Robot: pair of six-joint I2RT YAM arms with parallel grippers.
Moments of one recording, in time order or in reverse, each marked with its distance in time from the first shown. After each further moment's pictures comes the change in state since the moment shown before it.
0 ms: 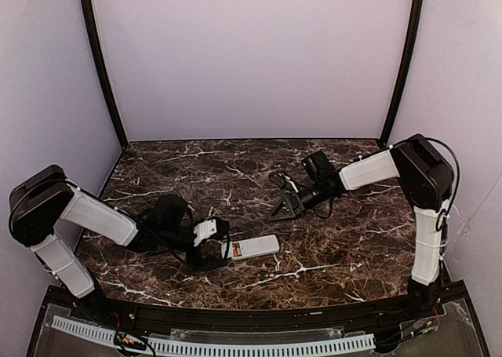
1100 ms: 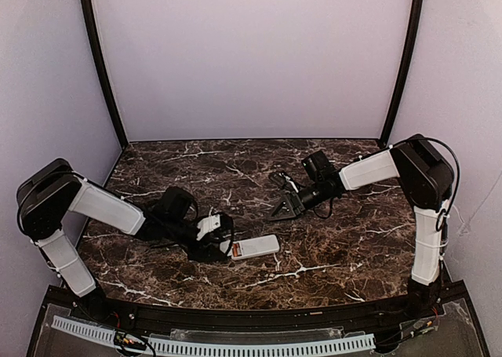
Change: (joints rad) left arm 0.048 0.098 0.114 -0.142 0.101 0.038; right arm 0.000 0.000 0.000 0.000 -0.011 -0.003
